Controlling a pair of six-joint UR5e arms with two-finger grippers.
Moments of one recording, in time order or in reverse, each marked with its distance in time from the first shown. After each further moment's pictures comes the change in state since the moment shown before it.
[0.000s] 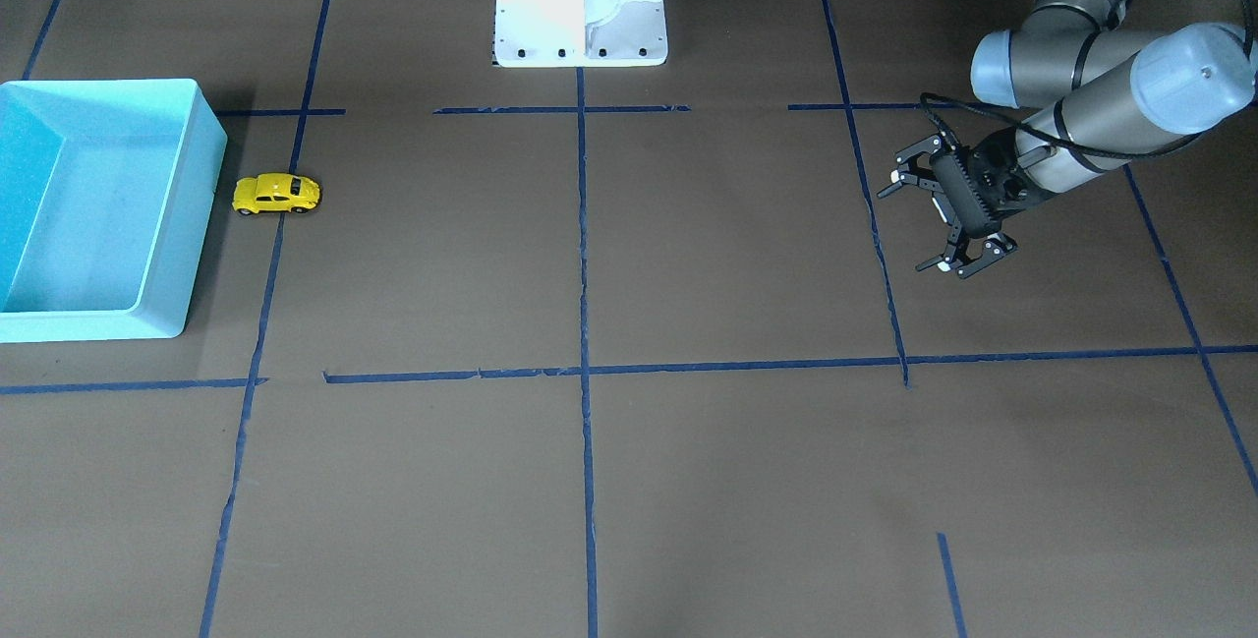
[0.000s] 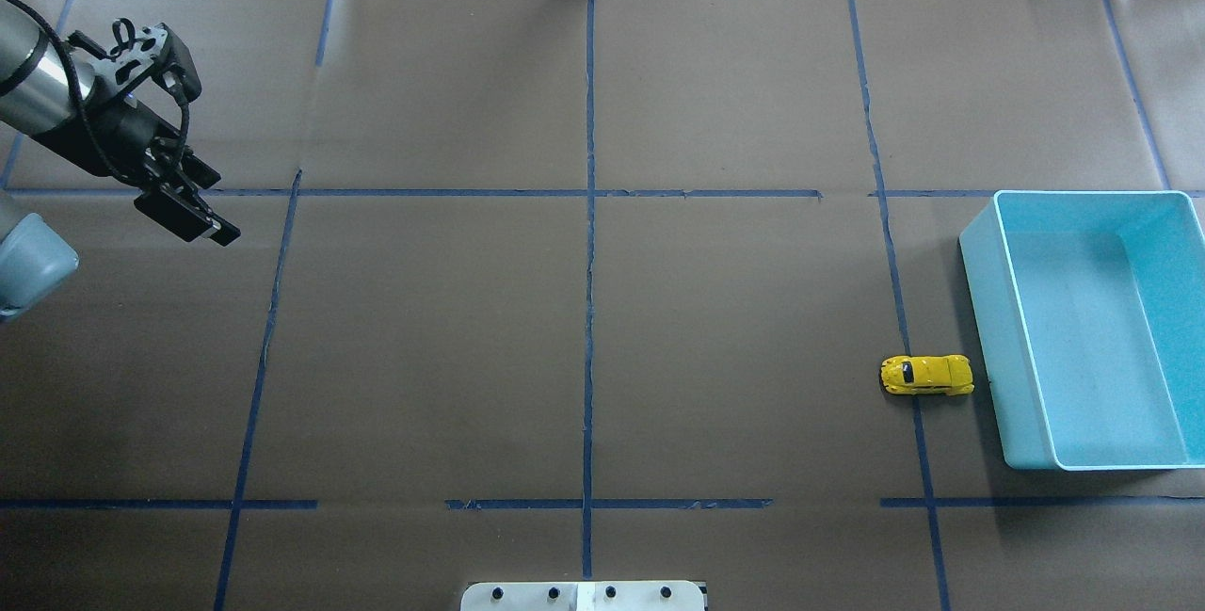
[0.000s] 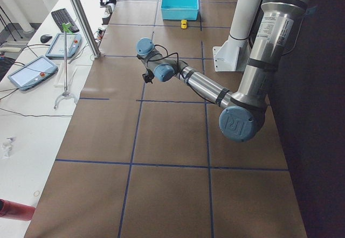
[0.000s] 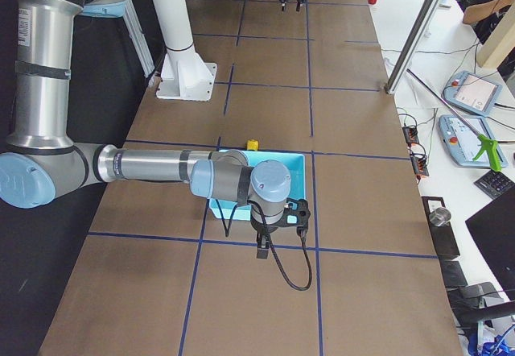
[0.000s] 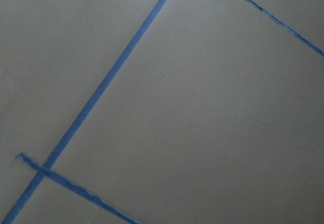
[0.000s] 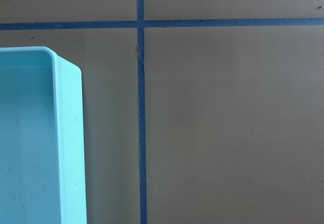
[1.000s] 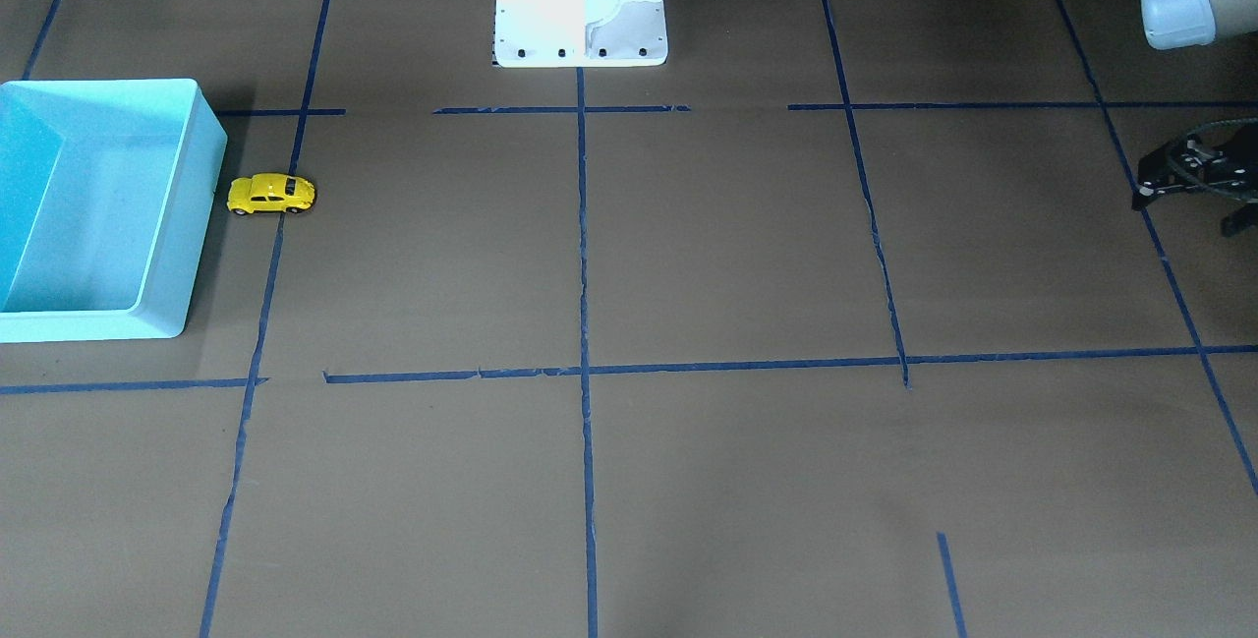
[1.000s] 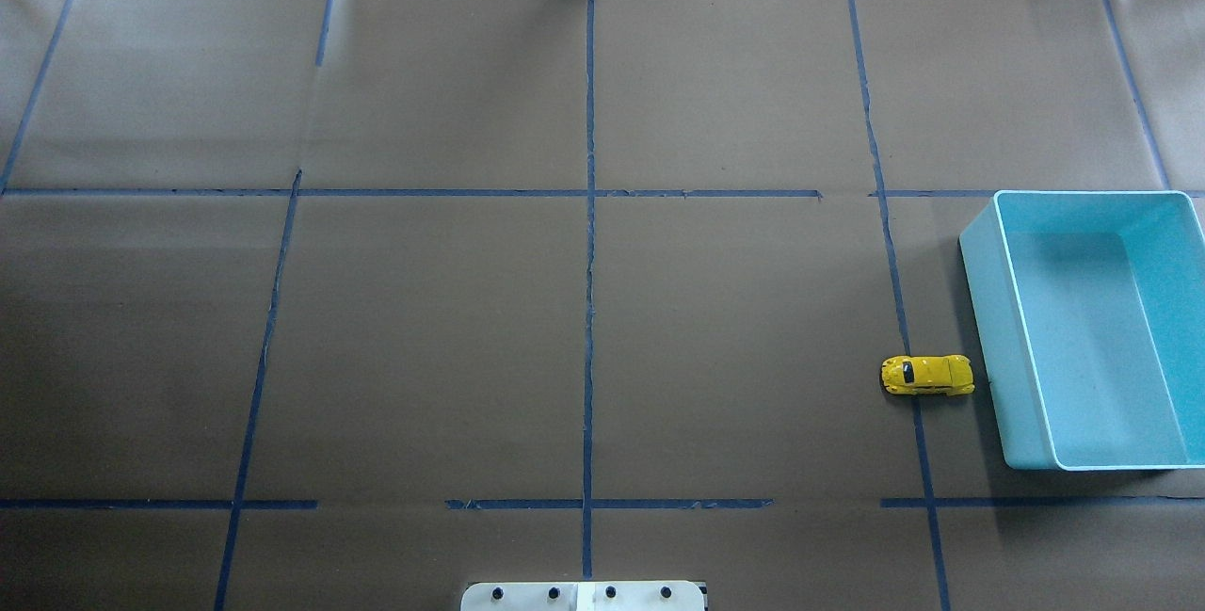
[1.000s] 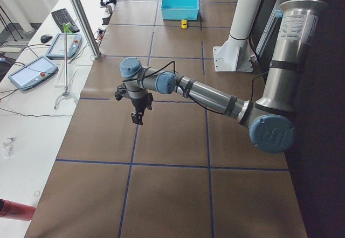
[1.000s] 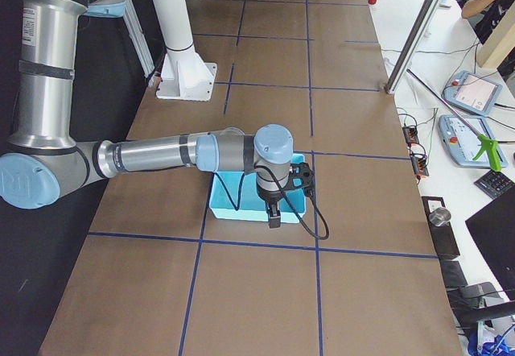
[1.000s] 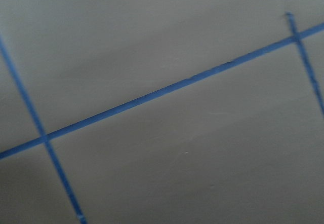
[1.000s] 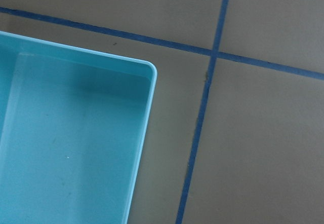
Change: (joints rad) left arm -0.304 0.110 0.067 0.333 0.196 -0.092; right arm -0.098 -0.005 0.175 0.000 0.006 -0.070
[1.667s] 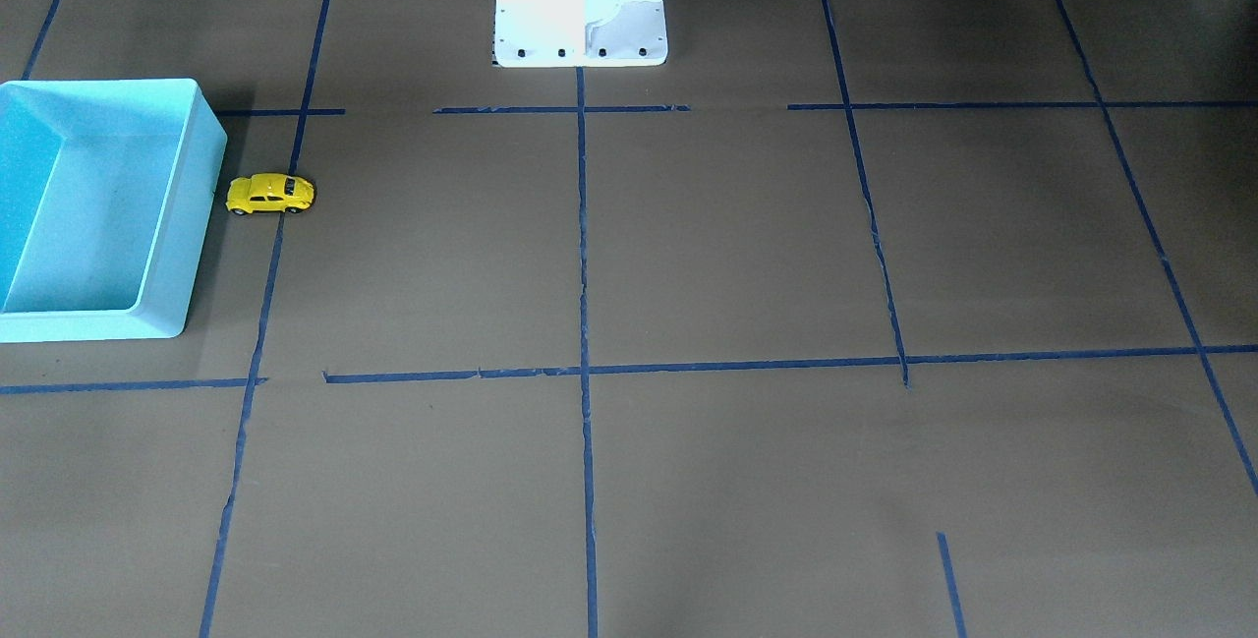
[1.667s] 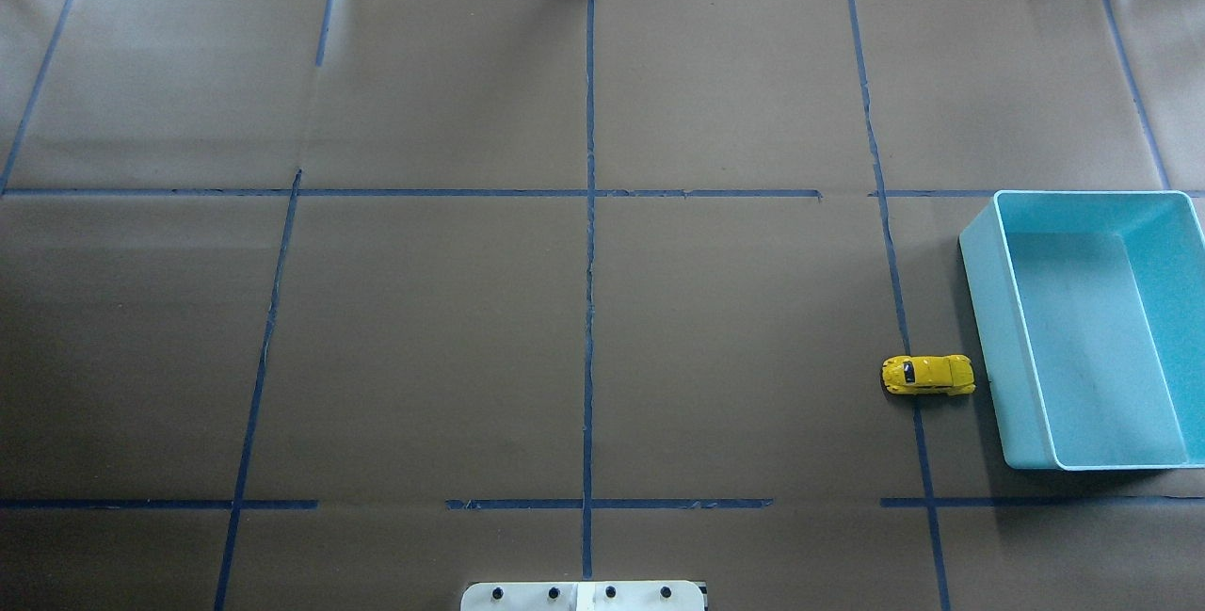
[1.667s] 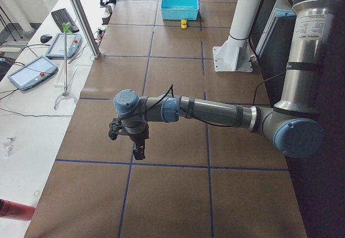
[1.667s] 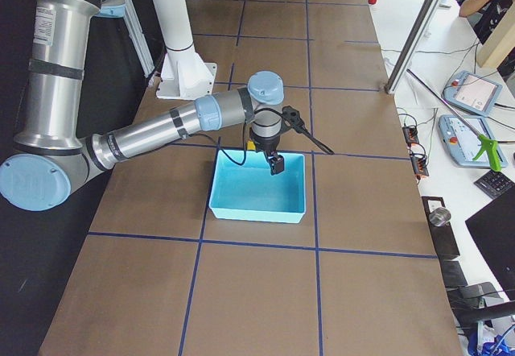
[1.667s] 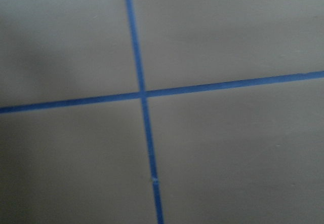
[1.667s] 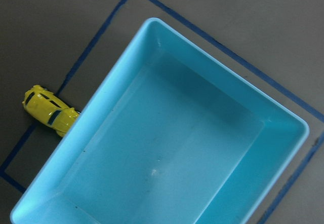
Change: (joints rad) left arm -0.203 0.085 0.121 -0.004 -0.006 0.002; right arm -0.266 -0.007 0.220 0.003 -0.013 -0.103
